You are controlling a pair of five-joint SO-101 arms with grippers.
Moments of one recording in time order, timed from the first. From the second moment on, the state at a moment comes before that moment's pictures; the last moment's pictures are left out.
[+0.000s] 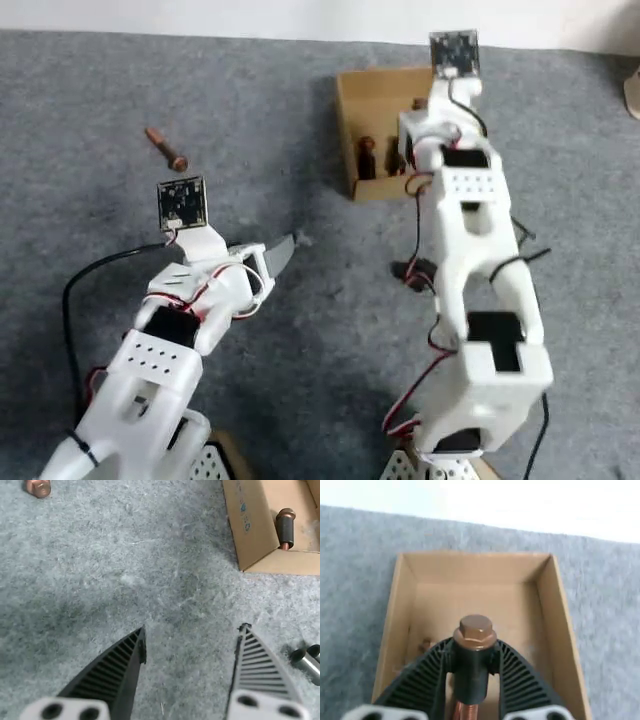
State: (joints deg) left arm 10.2 -50.2 71.7 28.2 29.5; right arm -4.1 13.5 -2.0 27.4 7.7
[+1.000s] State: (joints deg) left arm 10.2 -50.2 71.7 28.2 29.5; right arm 0.4 40.1 -30.0 46.7 7.9
